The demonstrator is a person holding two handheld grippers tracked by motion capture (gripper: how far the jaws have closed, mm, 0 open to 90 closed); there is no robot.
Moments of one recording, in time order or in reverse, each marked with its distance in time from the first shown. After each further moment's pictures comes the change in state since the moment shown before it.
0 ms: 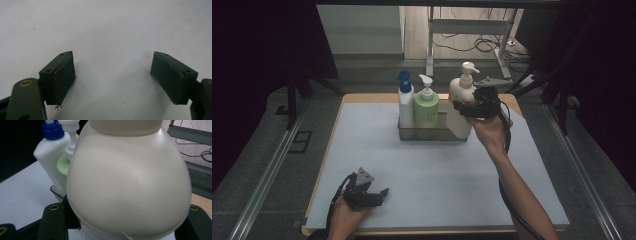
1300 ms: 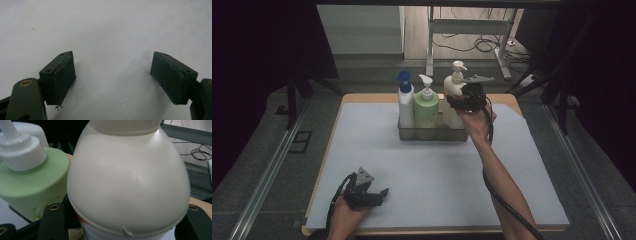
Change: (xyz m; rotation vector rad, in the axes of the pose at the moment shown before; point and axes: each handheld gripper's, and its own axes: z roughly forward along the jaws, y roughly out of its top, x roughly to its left) left arm 0.000 0.000 0.000 0.006 -0.003 0.002; right arm -0.019 -0.009 0.075 -0.001 -0.070 0.012
